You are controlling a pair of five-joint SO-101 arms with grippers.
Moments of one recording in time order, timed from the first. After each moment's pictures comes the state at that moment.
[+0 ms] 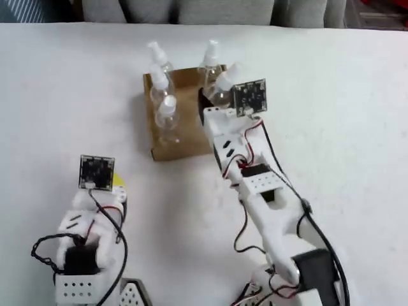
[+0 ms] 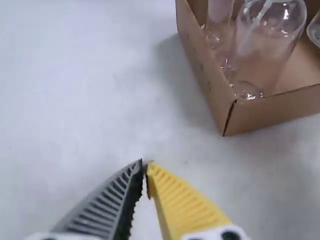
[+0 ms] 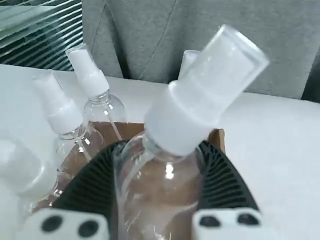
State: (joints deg) left arm -7.0 -104.0 97.1 52.9 -4.4; right arm -20.0 -11.6 54.2 -24.2 -0.8
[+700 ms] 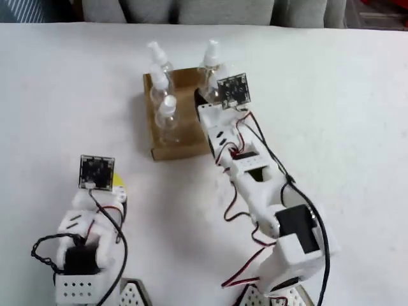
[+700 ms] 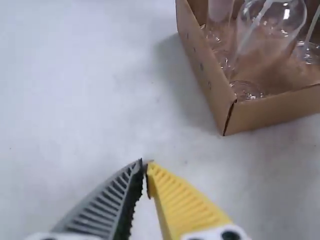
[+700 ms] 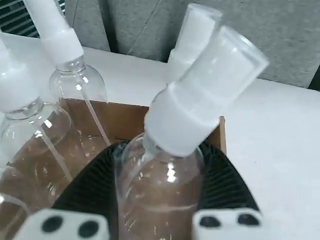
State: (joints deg) left arm -7.0 -104.0 97.1 52.9 -4.4; right arm -19.0 8.3 41.8 -27.5 3.5
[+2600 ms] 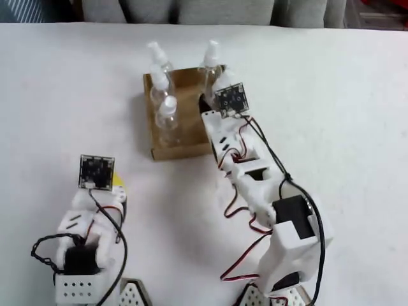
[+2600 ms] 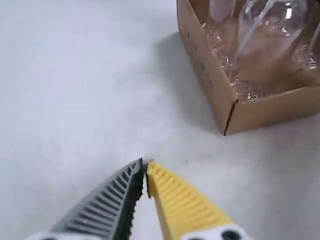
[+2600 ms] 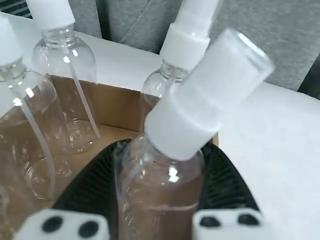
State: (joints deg) left arm -7.2 -104.0 97.1 52.9 -4.4; right arm -18.2 14.5 47.4 -34.3 9.0
